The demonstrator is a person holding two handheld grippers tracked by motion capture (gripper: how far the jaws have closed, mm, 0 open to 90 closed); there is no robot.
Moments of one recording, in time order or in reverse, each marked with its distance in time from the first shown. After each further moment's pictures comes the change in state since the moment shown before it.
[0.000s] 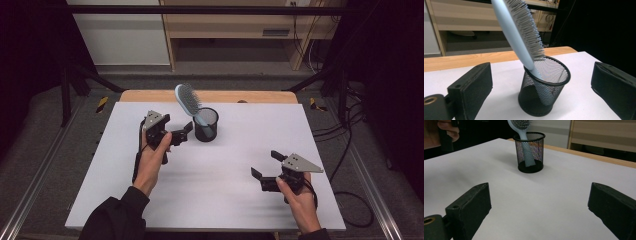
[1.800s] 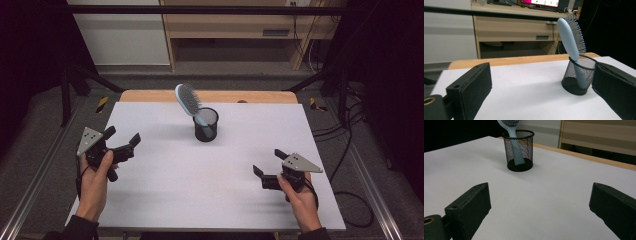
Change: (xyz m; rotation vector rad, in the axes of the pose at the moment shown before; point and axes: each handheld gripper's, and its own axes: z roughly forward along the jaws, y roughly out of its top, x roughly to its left) left arm 0.069 -0.007 -0.131 -0.096 0.162 0.036; right arm -0.005 -0.004 0.002 0.002 -0.072 -0.018
